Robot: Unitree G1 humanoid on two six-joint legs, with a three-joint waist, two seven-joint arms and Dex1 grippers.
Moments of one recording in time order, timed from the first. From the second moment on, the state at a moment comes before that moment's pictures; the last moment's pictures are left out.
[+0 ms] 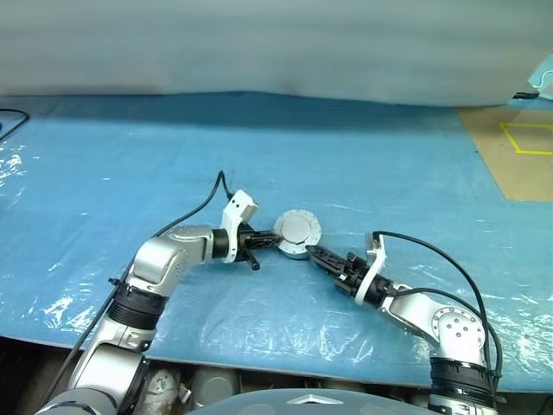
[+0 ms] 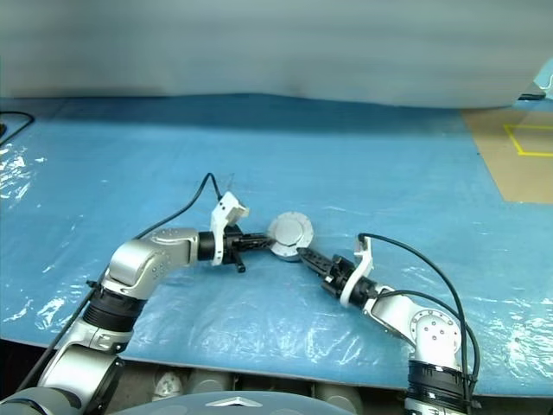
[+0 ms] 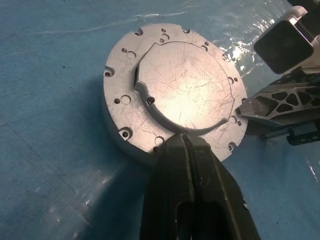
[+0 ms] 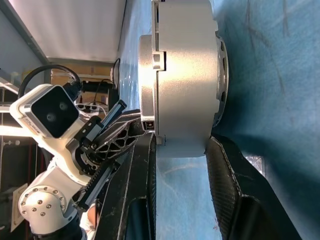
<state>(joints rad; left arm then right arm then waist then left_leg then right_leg) -0.43 0.36 -0.20 -0.05 -0.48 0.88 -0.78 -0.03 -0.18 -0.29 -0.12 1.33 1.14 0.14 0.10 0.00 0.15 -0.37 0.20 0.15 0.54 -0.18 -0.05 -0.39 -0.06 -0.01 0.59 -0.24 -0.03</state>
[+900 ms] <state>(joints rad) -0.42 0.36 -0.21 -0.06 -0.48 0.88 -0.79 -0.03 -0.18 -0.30 -0.08 1.41 1.08 0.09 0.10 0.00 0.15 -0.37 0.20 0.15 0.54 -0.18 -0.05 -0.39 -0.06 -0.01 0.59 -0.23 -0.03</state>
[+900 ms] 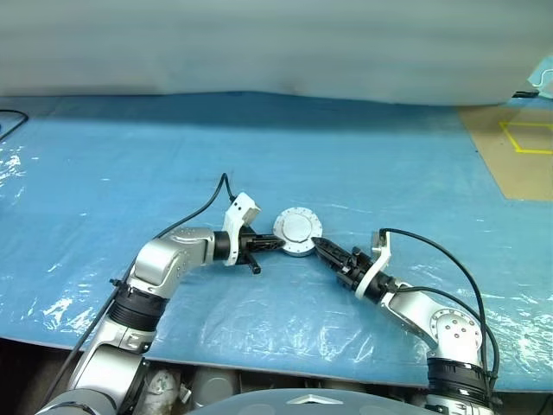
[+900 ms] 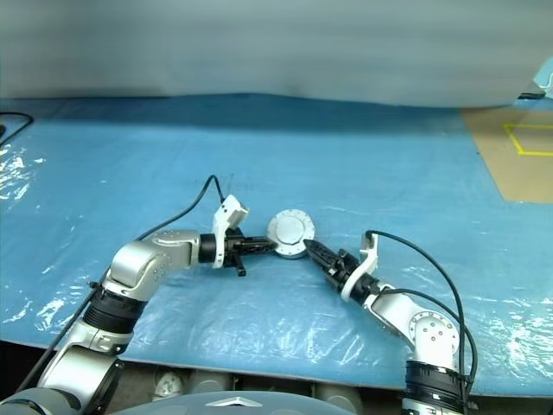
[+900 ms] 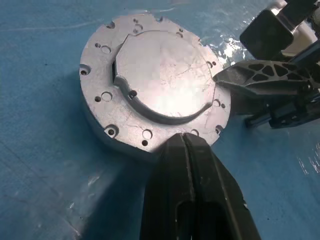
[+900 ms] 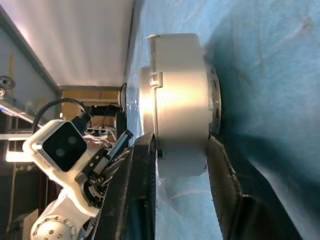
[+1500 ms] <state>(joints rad) -0.40 0.09 0.34 -0.05 -0.85 1.14 -0.44 -0.04 -0.16 -0.32 -0.07 1.51 1.03 0.00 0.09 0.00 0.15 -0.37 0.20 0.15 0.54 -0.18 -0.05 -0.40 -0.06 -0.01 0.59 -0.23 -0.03</state>
